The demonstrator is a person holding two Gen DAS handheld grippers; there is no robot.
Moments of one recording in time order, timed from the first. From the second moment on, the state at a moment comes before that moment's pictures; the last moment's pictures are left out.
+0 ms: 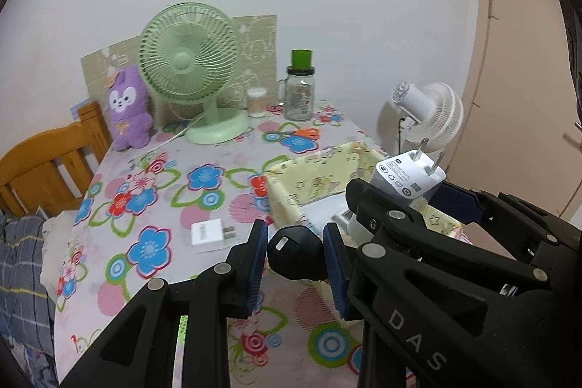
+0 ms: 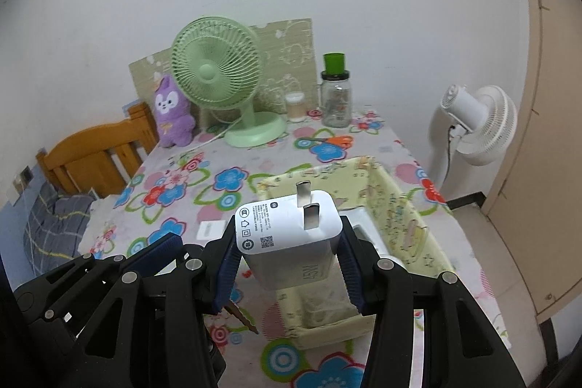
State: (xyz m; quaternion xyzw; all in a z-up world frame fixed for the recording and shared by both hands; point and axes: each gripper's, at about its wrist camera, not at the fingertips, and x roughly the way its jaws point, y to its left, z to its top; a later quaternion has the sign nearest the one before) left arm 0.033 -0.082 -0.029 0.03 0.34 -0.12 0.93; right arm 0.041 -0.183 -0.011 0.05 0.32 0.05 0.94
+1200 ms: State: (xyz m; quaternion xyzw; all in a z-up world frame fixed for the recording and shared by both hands) left arm 0.114 -0.141 -0.077 0.06 0.40 -0.15 0.90; right arm 0.103 -0.256 -0.051 0.09 0.36 0.00 0.93
